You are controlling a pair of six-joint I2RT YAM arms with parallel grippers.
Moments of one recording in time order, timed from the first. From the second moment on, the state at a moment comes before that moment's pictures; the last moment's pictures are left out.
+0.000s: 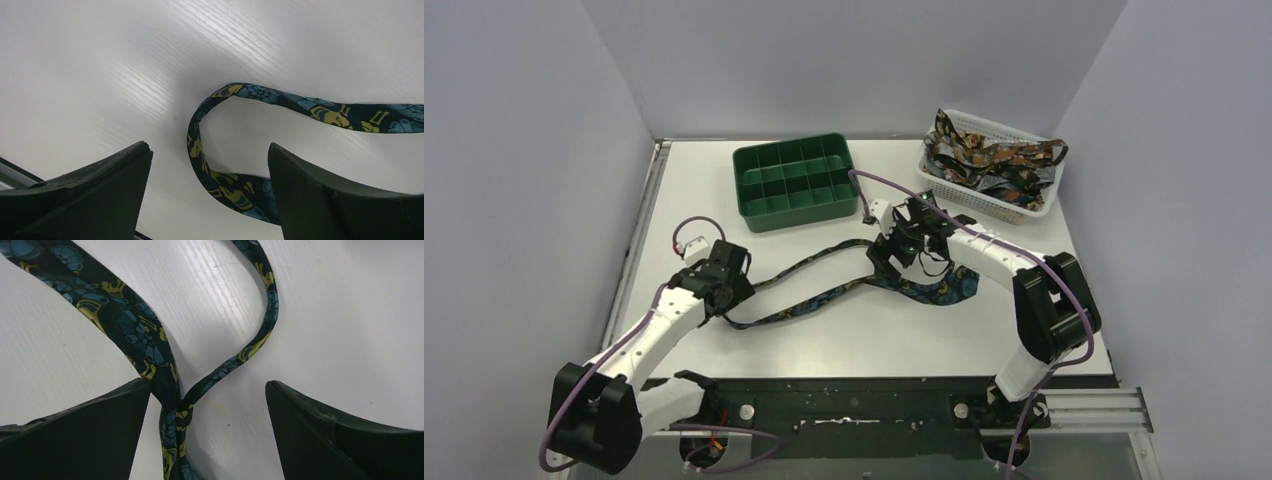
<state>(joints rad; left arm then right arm) -0.35 1.09 0.68 -0.75 -0.49 -0.88 0.47 1.66 1.07 -0.33 -0.43 -0.50</state>
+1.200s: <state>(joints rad) -0.28 1.35 0.66 -0.50 -0.47 -0.74 0.49 1.79 1.11 -0.33 -0.36 -0.49</state>
